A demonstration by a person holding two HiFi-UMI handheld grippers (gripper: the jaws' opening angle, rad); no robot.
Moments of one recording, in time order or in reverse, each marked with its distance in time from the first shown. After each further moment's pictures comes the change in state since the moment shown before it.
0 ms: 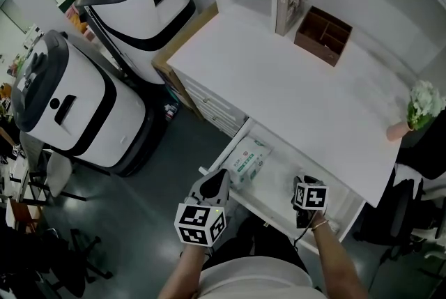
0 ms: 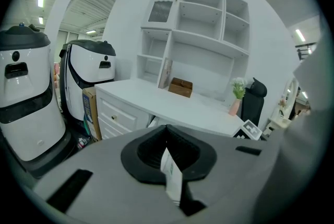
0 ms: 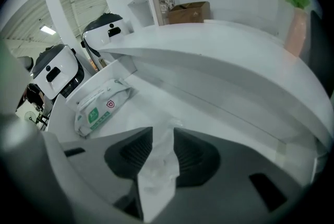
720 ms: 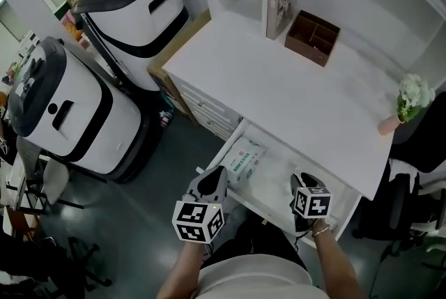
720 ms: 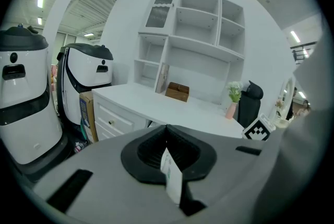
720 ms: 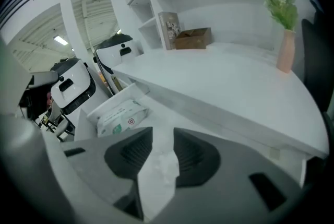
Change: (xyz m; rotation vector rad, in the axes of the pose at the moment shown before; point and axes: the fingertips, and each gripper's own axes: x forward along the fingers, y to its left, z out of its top) left arm -0.007 -0.007 0.012 0.014 -0.046 -0.033; right arm -0.062 0.024 0.027 -0.016 -0.187 0.063
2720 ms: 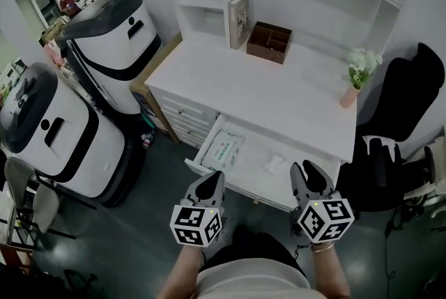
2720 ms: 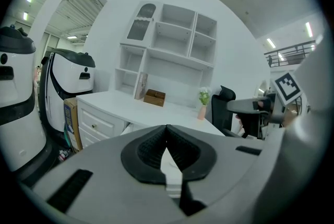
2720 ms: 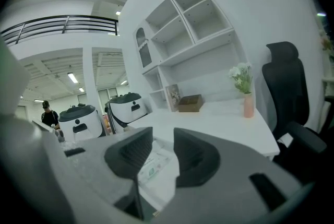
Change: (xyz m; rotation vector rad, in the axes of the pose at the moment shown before) left arm -0.084 -0.066 -0.018 0.075 -0.083 -0.202; right arm -0.237 0.071 0.043 0.066 -0.619 -0.007
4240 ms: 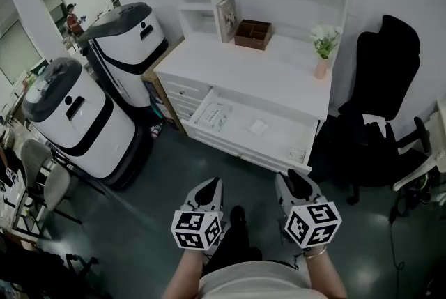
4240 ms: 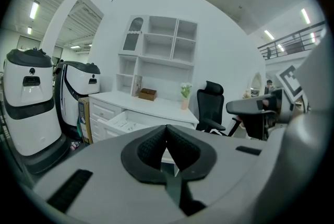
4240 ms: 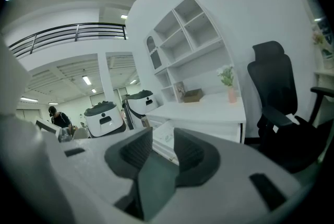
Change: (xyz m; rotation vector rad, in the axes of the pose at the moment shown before) left arm -0.169 -0.160 -0.092 0.048 -0.016 0.073; right arm -0.231 0.021 -0.080 0.012 0.035 0.108
